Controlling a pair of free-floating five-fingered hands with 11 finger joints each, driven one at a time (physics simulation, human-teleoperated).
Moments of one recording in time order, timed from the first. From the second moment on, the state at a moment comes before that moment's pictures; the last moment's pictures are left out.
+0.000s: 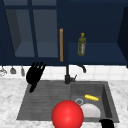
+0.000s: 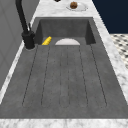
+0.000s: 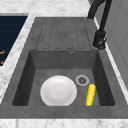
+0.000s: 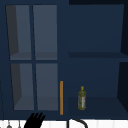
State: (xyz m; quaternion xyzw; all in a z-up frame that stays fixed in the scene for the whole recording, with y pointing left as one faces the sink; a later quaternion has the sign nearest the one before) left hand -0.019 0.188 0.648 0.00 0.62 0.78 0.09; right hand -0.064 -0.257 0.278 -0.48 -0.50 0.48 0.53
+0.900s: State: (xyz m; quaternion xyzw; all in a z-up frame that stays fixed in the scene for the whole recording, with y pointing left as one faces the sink) left hand -0.053 0.198 0.654 0.00 0.63 0.77 0.09; right hand -0.064 -0.257 0.278 -0.48 -0.50 0.48 0.53
